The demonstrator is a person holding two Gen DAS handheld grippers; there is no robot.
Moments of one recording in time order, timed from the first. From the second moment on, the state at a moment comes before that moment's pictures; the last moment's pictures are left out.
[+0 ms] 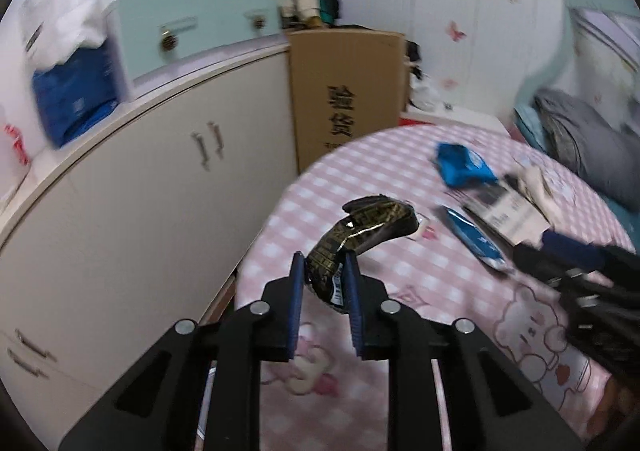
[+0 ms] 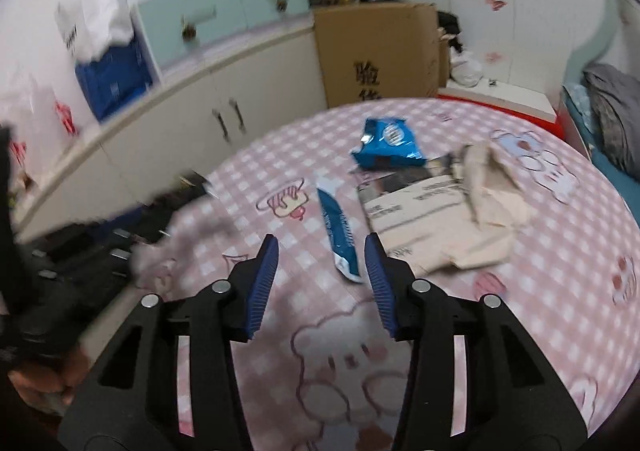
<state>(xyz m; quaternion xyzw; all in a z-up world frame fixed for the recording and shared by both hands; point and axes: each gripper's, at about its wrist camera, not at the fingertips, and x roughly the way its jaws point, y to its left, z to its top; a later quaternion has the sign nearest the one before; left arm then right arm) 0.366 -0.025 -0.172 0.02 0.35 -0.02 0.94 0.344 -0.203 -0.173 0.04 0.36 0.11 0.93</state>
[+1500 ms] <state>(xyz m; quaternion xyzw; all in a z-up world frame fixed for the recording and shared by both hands) 0.259 0.202 -0.220 -0.08 0.40 0.10 0.91 0.264 0.044 -0.191 0.02 0.40 0.31 0.87</state>
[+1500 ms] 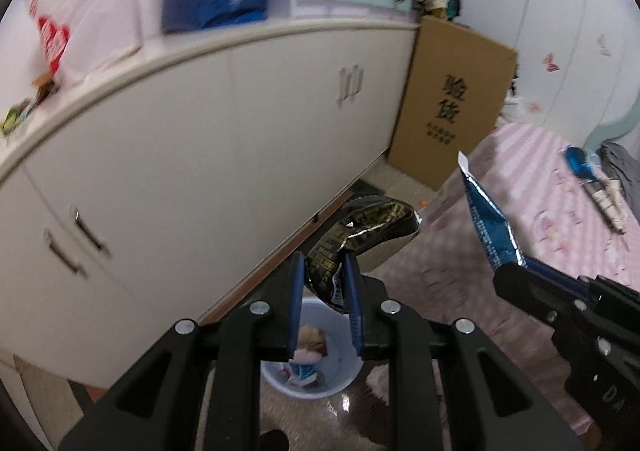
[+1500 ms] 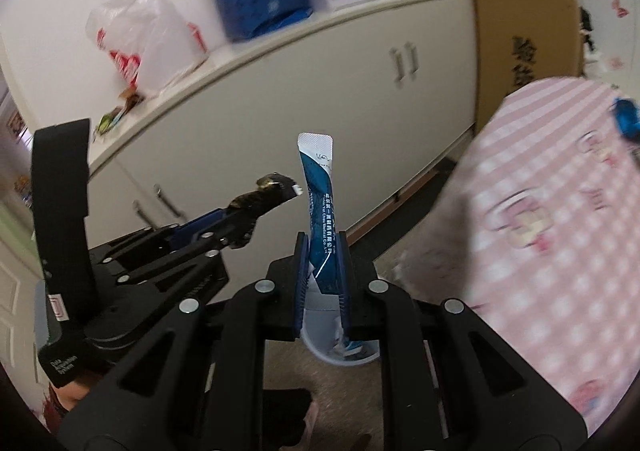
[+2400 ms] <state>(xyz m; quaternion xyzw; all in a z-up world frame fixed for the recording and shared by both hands) 0.287 0.248 -0.344 -0.12 0.51 0.12 0.84 0.288 0.101 -0.307 -0.02 0.46 0.28 0.84</state>
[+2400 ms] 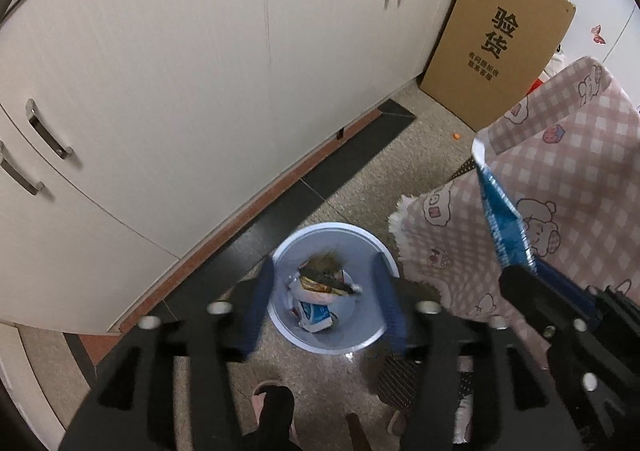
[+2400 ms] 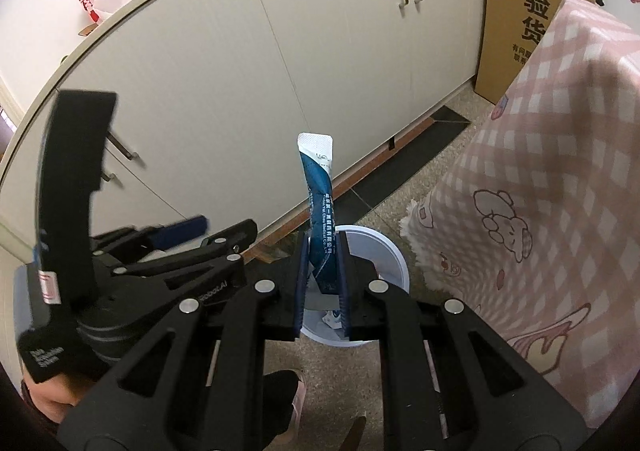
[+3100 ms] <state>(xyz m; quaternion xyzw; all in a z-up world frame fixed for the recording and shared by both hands) 0.277 0.263 -0.330 -0.13 0.50 0.13 0.85 0.287 0.106 -0.308 -0.01 0.46 0.28 0.84</state>
